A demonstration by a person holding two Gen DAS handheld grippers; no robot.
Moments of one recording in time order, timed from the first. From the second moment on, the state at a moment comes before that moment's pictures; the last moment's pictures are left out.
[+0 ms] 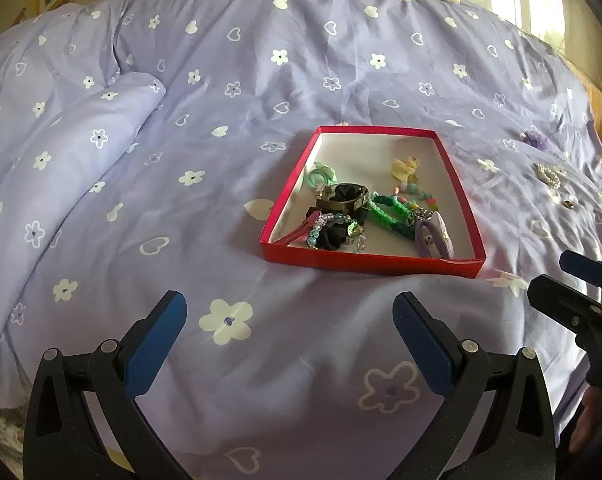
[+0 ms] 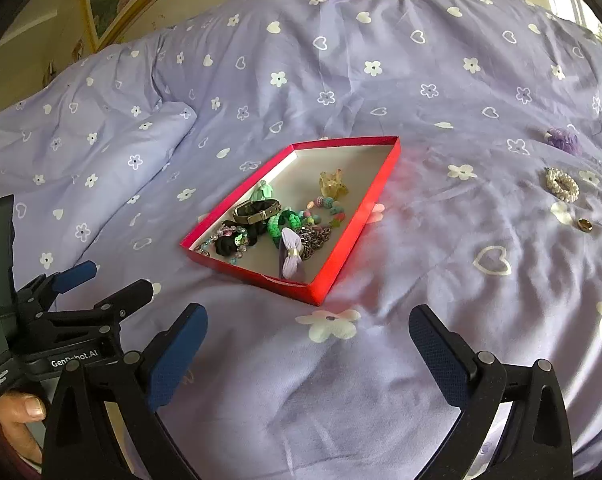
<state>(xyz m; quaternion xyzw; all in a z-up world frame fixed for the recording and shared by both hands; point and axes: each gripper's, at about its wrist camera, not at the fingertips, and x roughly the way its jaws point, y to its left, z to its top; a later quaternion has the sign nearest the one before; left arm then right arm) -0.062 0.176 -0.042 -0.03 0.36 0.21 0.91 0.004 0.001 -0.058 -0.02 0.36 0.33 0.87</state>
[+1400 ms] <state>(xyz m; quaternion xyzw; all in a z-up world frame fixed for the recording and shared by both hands) -0.076 0.166 -0.019 -0.02 0.33 0.20 0.92 -0.010 0.005 -0.038 -0.02 0.32 0.34 0.88</state>
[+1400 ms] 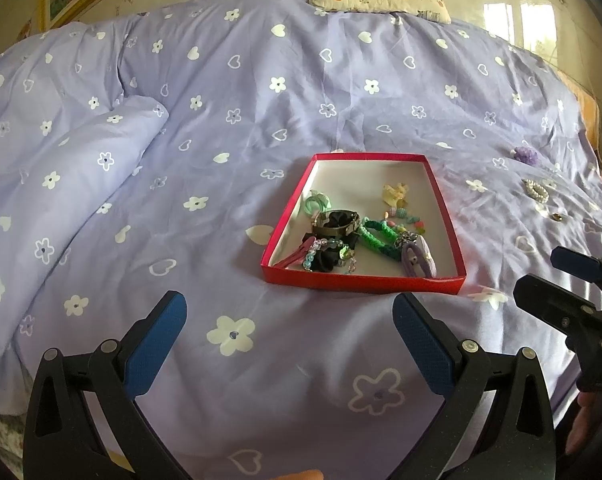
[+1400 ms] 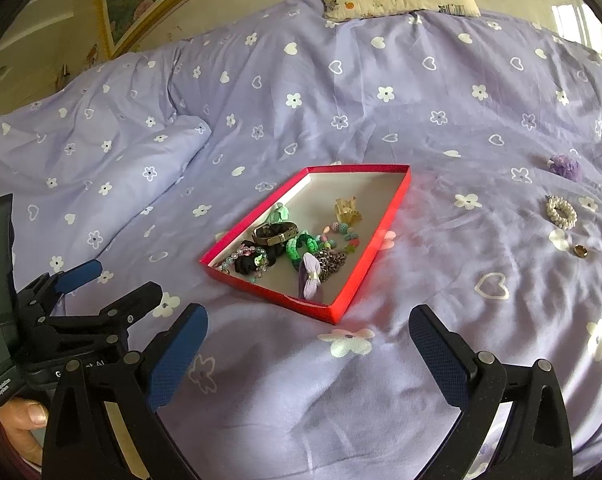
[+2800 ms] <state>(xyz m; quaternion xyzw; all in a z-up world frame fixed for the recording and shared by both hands) -0.076 0.162 -0.025 -0.02 0.33 0.21 0.92 -0.012 0.006 -0.038 -0.02 0.33 0.35 0.88</state>
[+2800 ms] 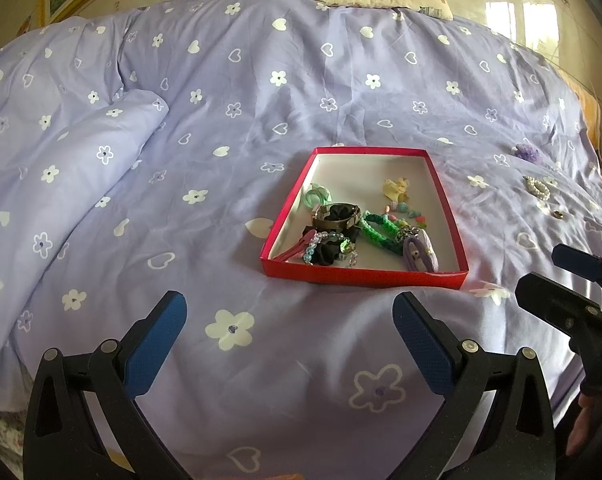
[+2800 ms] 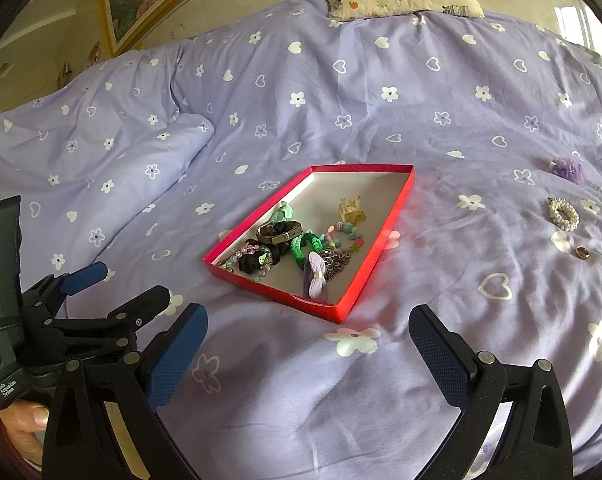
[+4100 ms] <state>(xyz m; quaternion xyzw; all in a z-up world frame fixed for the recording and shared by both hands) -0.074 0.166 -0.031 -0.03 0.34 0.20 0.92 -0.011 0.006 -0.042 -0.02 0.33 0.35 0.88</state>
